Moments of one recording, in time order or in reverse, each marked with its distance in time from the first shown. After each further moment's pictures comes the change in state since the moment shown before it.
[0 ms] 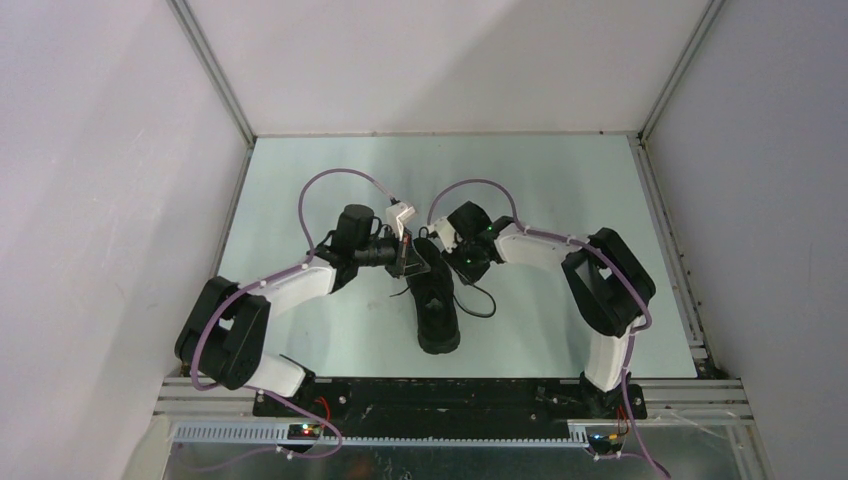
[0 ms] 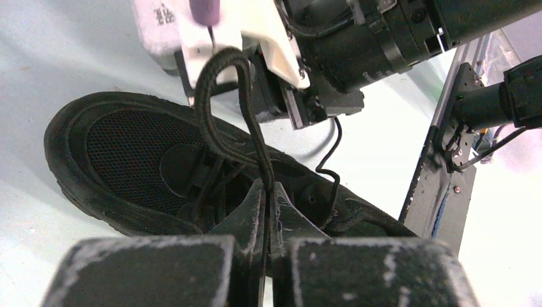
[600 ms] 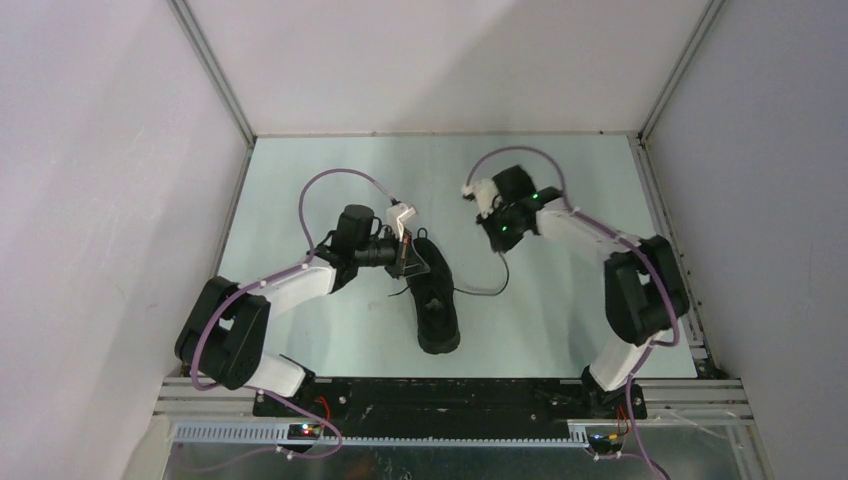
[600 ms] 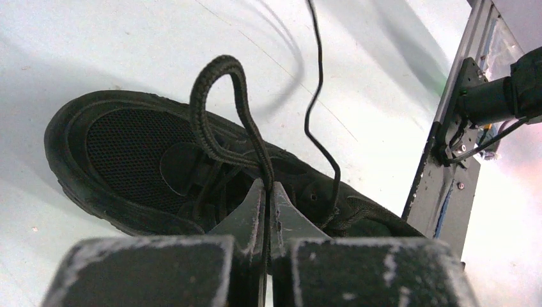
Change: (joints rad) left arm 0.000 0.000 0.000 -0.008 -0.001 0.013; right arm -0.192 -0.109 0.052 -0.111 -0.035 -0.071
